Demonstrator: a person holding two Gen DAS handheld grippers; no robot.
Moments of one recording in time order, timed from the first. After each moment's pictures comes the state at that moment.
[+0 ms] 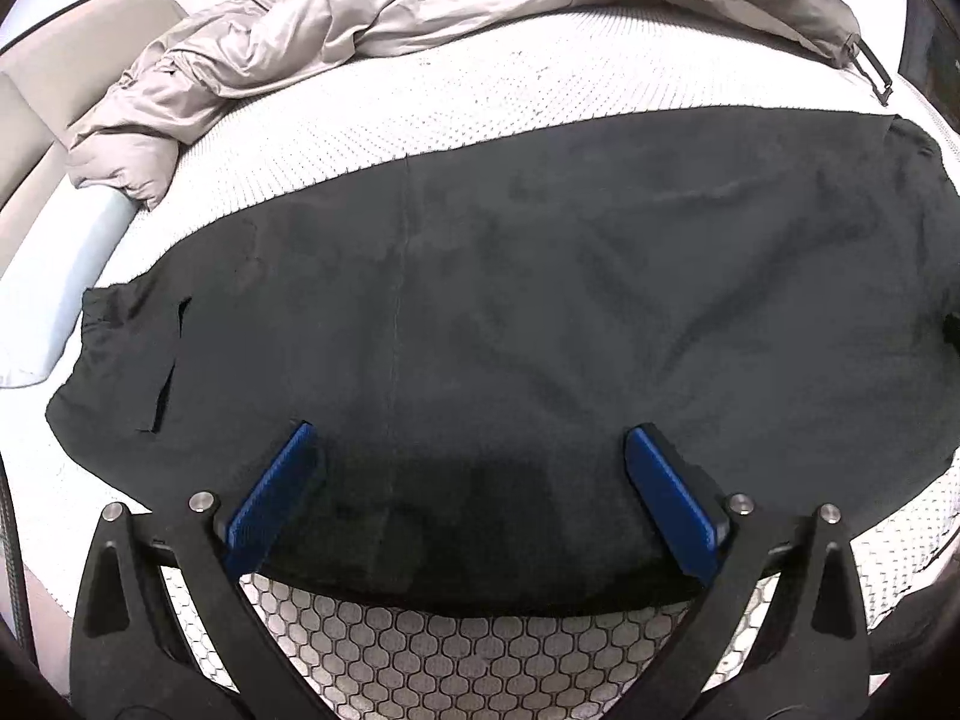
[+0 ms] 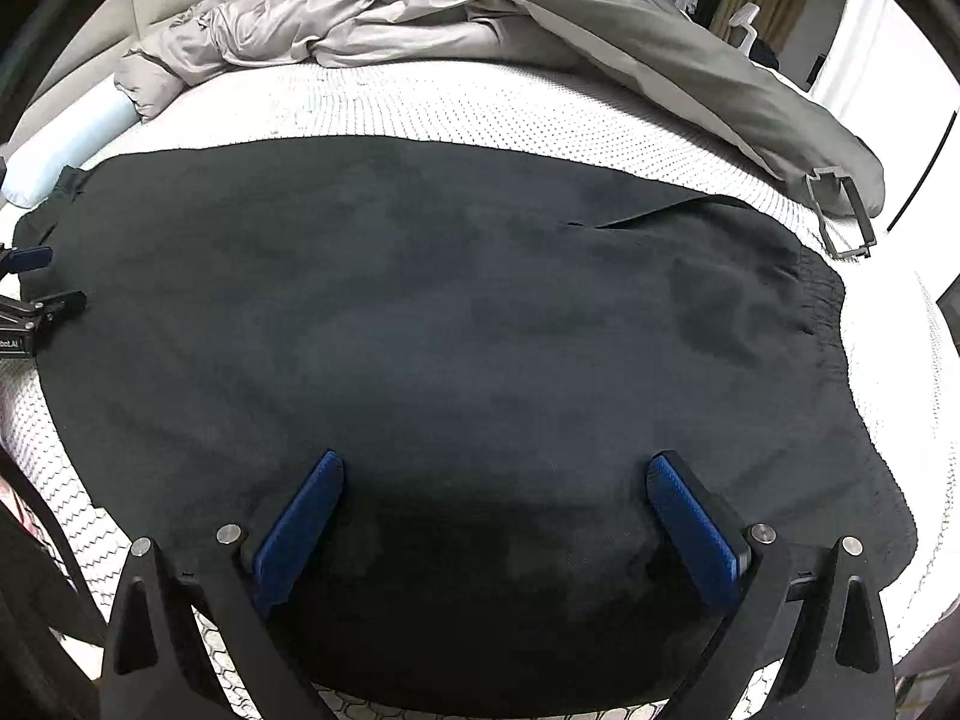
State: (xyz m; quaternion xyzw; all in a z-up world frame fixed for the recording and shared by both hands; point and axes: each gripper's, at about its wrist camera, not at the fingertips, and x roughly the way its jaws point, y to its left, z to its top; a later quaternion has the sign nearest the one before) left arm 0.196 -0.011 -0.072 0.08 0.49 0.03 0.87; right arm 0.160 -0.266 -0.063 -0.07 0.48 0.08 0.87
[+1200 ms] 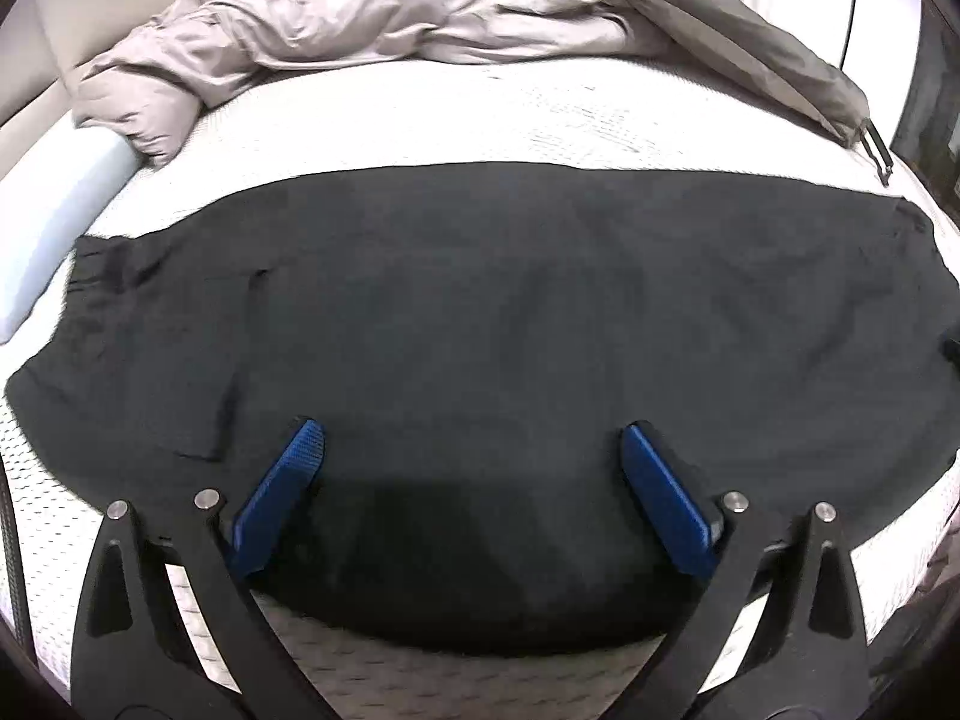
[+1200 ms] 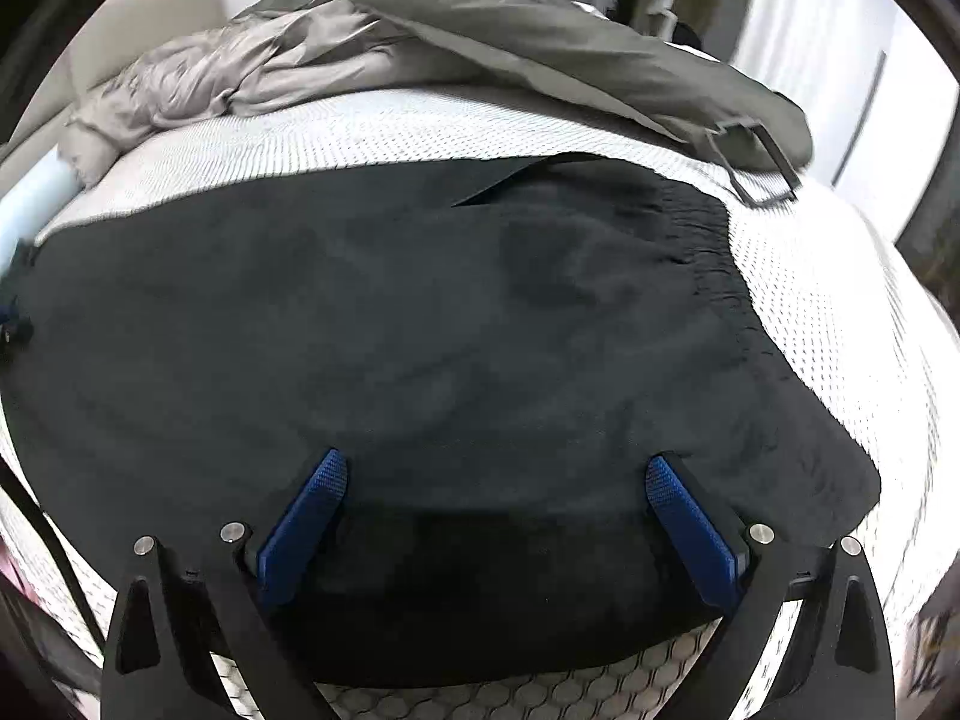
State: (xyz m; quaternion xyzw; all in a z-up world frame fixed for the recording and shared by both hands) left arm 0.204 0.125 -0.087 0.00 0.46 0.01 0.89; right arm 0.161 -0.328 -0.074 -0.03 0.45 0.01 0.89
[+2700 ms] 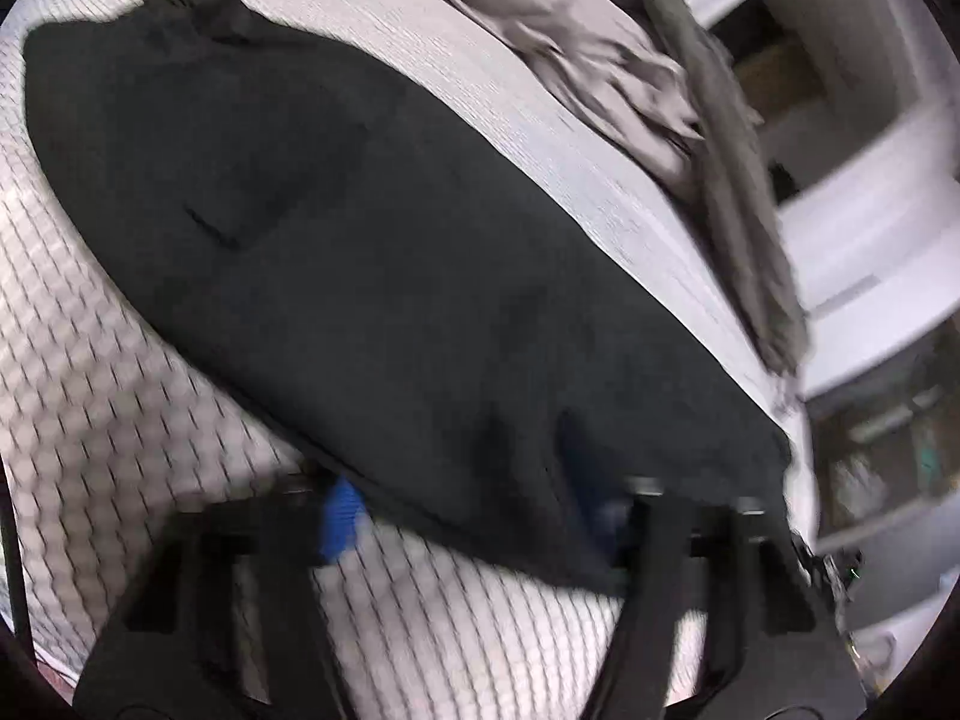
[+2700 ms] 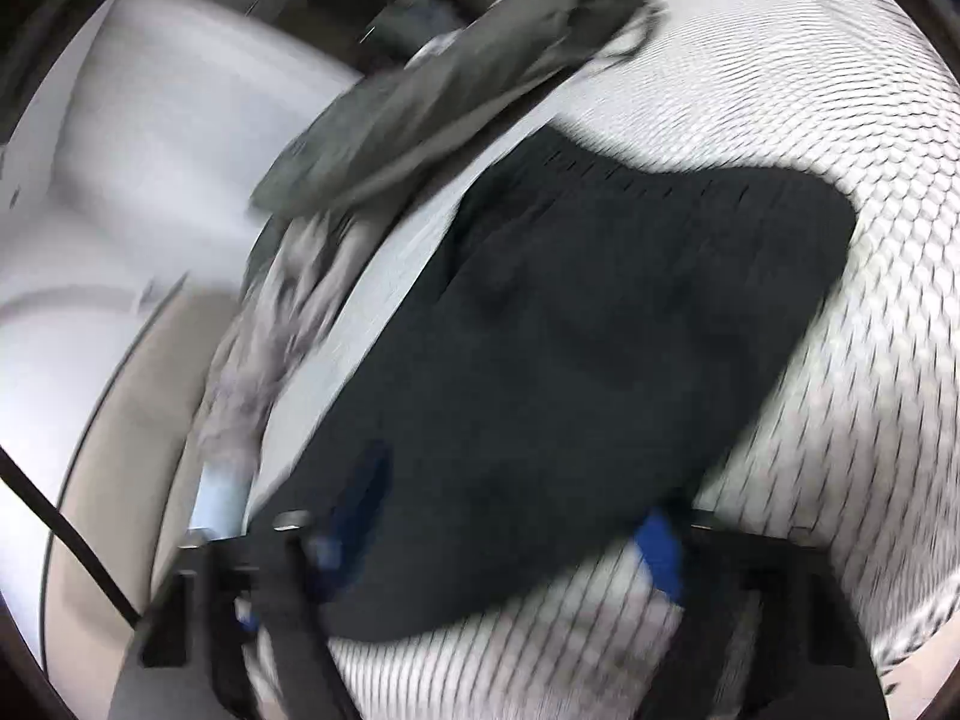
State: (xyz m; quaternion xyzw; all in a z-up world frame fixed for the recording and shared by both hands) left arm 0.151 0.139 -0.091 -0.35 0.43 0.02 0.83; right arm 0.097 -0.422 -0.080 0.44 0.36 0.03 0.83
